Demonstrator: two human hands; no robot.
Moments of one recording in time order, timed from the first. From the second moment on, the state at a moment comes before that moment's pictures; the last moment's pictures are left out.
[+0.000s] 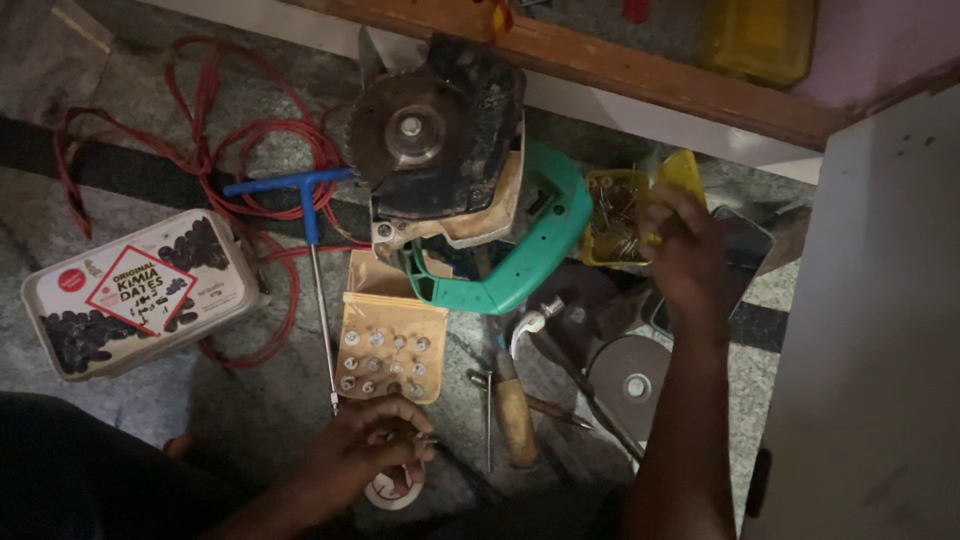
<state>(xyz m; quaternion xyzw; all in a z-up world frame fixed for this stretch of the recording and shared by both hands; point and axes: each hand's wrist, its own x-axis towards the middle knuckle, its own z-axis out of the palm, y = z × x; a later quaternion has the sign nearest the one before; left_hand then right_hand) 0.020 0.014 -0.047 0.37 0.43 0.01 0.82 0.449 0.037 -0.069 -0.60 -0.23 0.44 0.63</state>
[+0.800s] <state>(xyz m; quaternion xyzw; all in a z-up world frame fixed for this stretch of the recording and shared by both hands) 0.022 0.017 -0.039 0.41 0.44 0.01 0.80 0.454 0.035 -0.077 -0.62 -0.30 0.38 0.61</state>
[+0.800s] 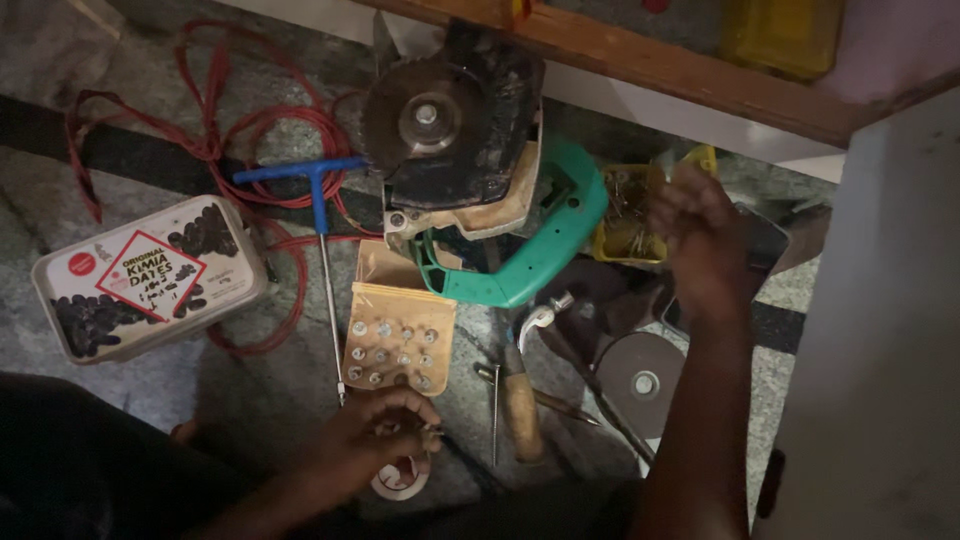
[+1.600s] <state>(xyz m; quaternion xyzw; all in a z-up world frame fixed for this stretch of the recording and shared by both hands) 0.024 0.019 -0.029 0.39 0.45 -0.02 0.80 0.437 0.029 -0.068 -0.85 -0.47 0.16 0.20</state>
